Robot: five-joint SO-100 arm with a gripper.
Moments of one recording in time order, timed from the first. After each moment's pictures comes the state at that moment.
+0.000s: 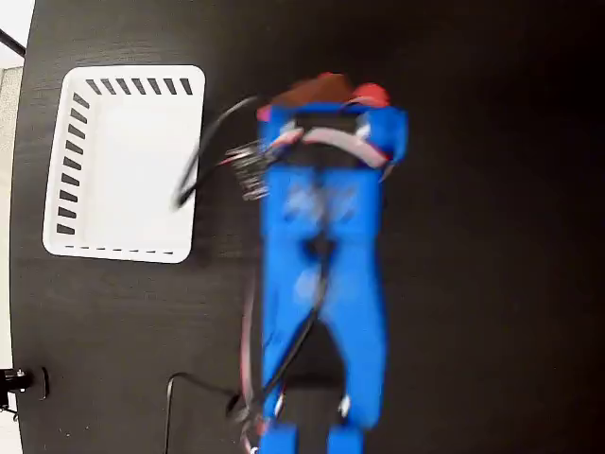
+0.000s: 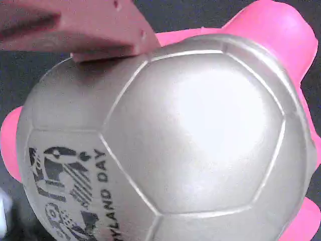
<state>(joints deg) 4.8 71.6 57.5 91.8 -26.9</state>
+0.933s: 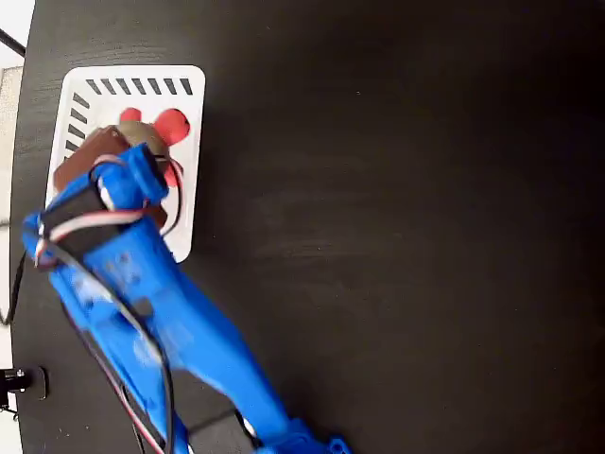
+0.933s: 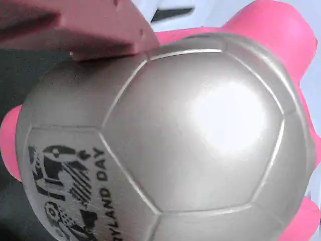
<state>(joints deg) -22.4 72.0 57.1 91.8 -12.4</state>
